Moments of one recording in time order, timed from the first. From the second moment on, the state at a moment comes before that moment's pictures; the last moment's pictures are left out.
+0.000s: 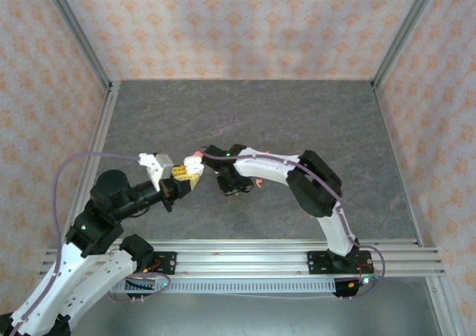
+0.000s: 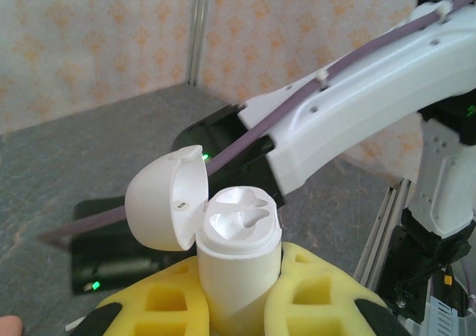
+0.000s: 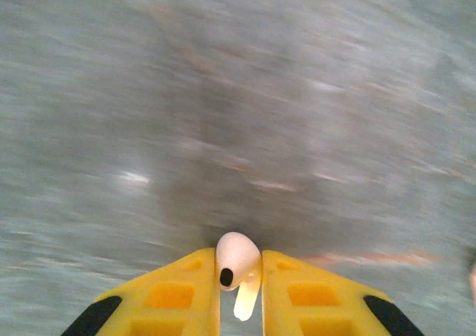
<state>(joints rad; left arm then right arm) -0.52 0.49 0.74 -0.43 0.41 -0.13 0.94 2.06 1.50 -0.94 0.08 0.59</state>
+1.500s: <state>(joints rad) -0.52 0.59 0.72 -0.30 0.42 -0.15 0.92 1.99 1.41 -0.91 0.08 0.65</state>
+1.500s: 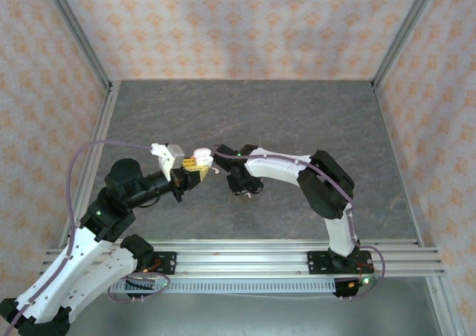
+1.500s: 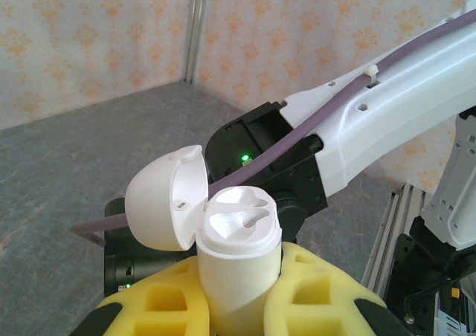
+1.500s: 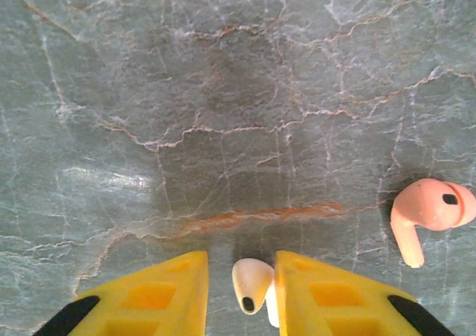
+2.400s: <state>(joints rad) -0.52 0.62 0.72 -0.29 0.43 -0.15 0.92 1.99 1.40 -0.91 0.09 0.64</state>
